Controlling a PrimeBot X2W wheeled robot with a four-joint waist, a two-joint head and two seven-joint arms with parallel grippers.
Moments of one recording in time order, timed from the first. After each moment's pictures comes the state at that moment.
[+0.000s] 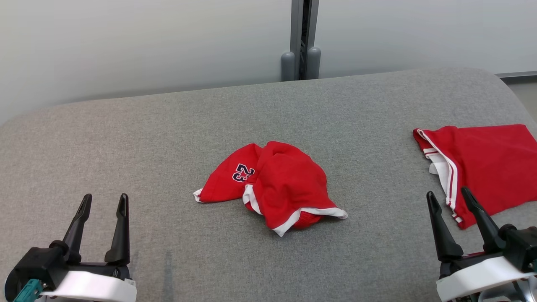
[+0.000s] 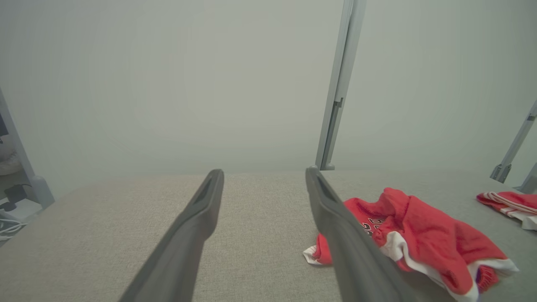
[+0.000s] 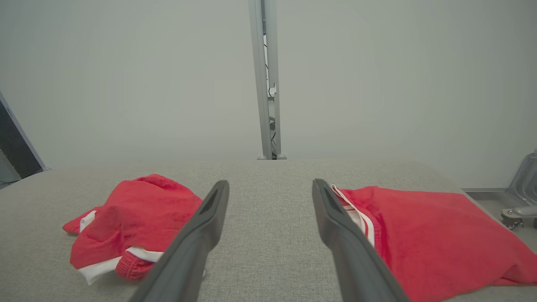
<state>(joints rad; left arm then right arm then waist) 0.03 0.30 -0.12 0.03 -0.44 0.05 -0.24 0.03 -0.11 0.02 -0.03 0.22 0.13 -0.09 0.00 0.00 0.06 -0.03</state>
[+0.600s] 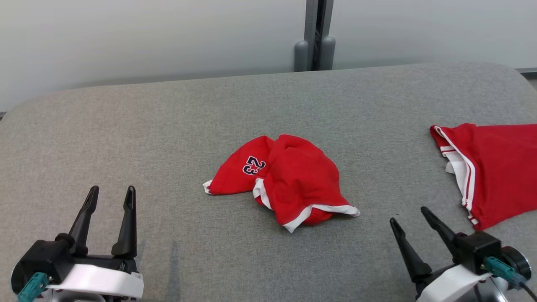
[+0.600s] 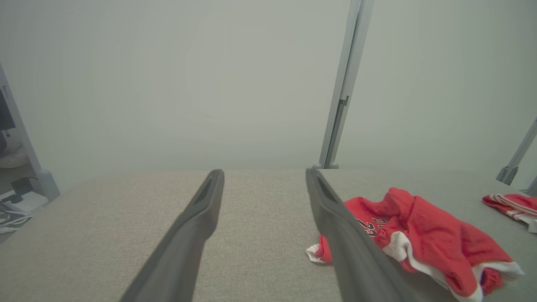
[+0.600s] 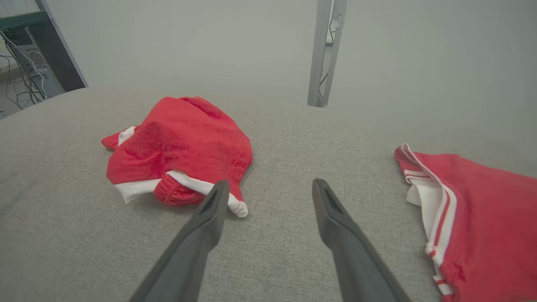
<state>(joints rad) 0.02 0.29 -0.14 -0.01 -0.45 0.07 -0.22 0.02 -0.19 0.18 0.03 0.20 0.13 -0.02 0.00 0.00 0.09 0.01</state>
